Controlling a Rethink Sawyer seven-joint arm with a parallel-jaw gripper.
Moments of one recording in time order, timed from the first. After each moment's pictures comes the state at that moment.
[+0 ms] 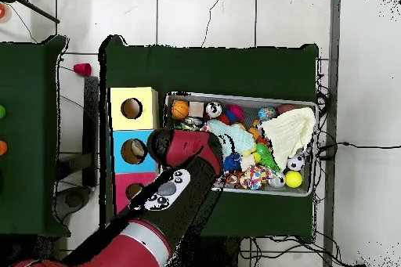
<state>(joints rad) 0.27 -0.19 -0.62 1.42 0.16 0.95 2.78</state>
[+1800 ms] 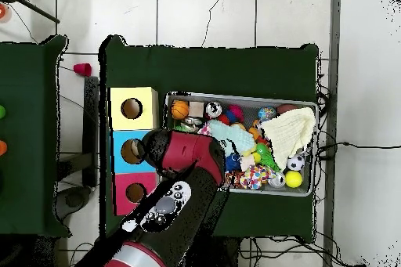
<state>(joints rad) 0.27 -0.29 -0.61 1.47 0.17 0.97 2.78</state>
